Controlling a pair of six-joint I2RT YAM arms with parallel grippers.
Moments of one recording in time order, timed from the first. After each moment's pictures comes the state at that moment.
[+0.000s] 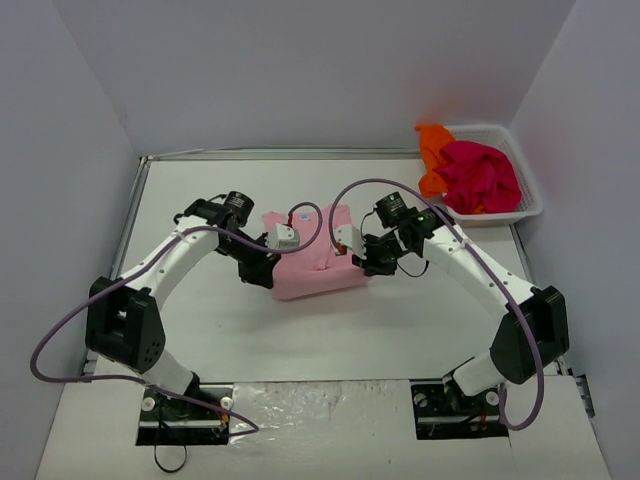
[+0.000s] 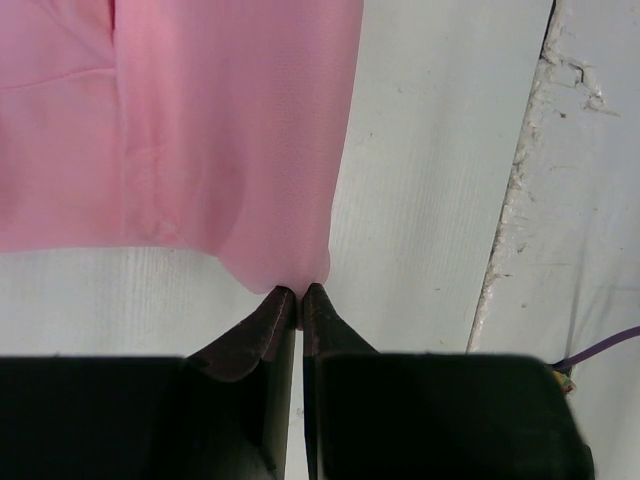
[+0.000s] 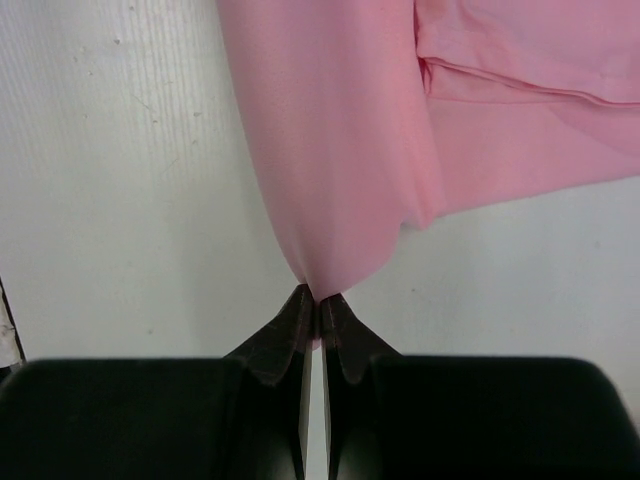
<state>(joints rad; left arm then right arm) -0.39 1.56 1.29 -1.11 0.71 0.85 0.51 1.48 1.21 -0.91 -0.44 -0.95</state>
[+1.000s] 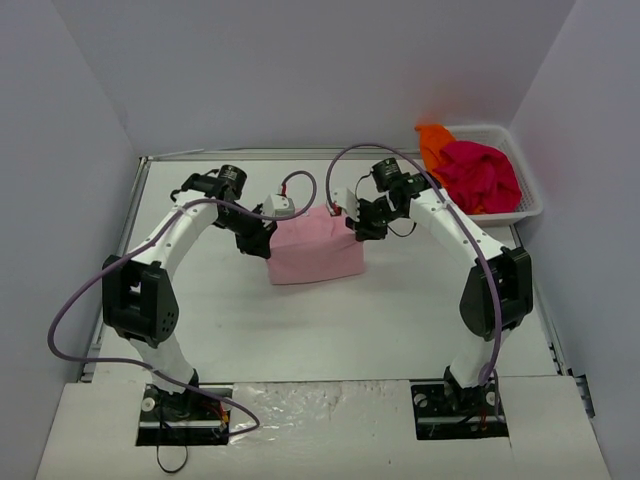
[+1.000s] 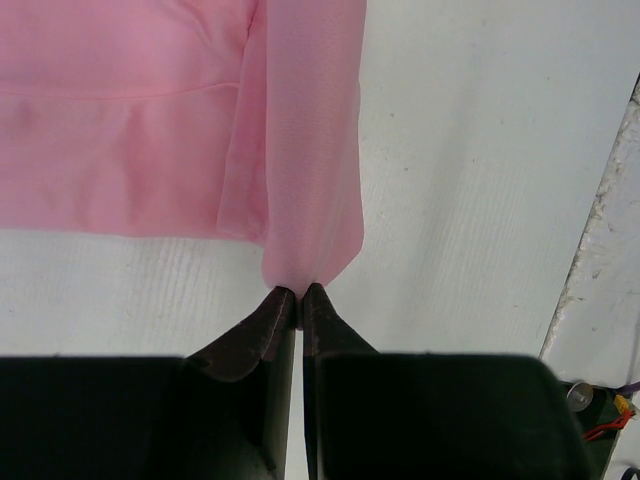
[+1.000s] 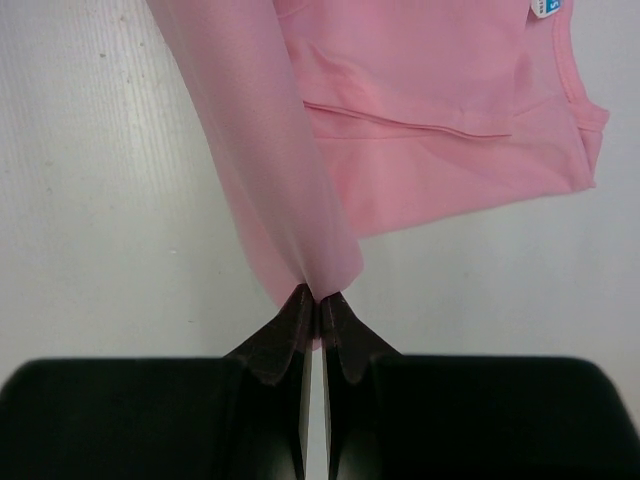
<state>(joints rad) -0.29 1.73 1.54 -1.13 0.69 0.87 0.41 1.77 1.53 -0.91 -0.50 -1.02</state>
